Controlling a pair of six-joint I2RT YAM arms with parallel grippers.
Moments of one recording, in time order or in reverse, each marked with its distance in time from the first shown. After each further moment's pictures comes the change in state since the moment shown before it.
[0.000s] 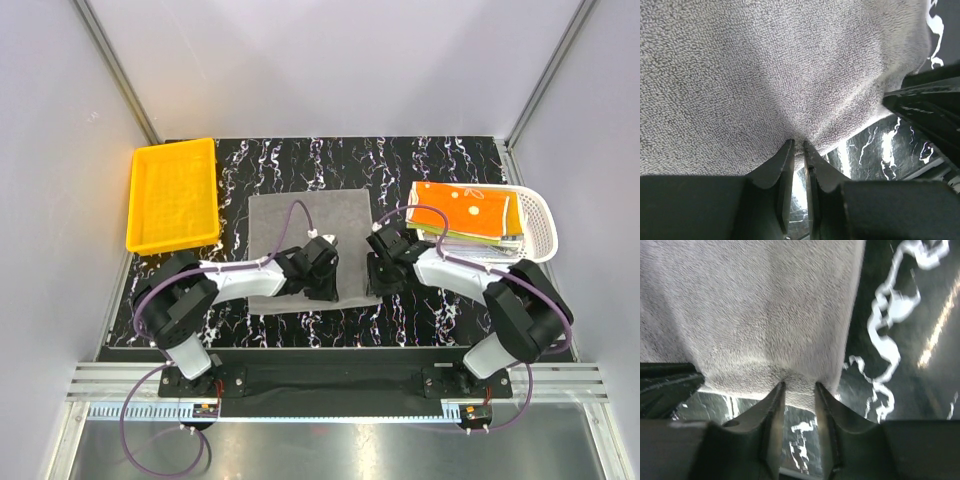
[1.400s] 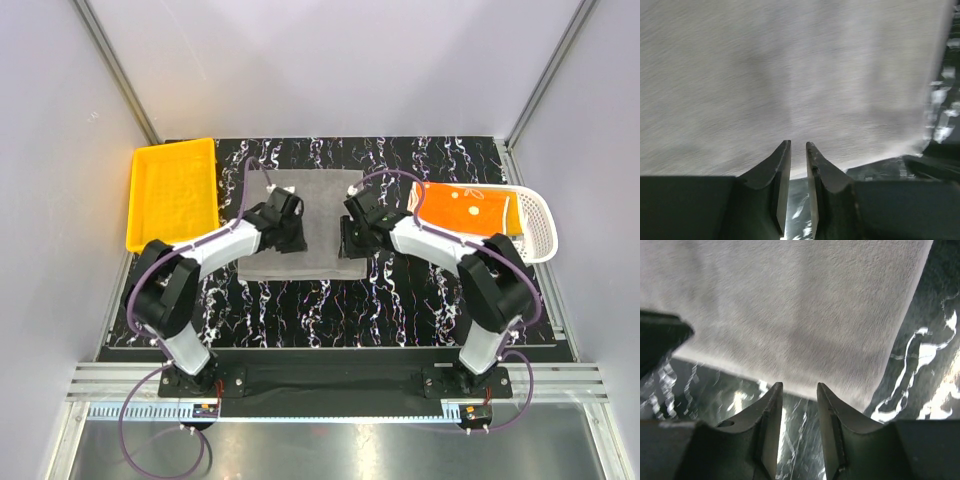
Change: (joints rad) left arm 0.346 -0.005 0.180 -0.169 -0.063 0.129; right arm -0.002 0.194 0.357 -0.001 -0.019 -0.035
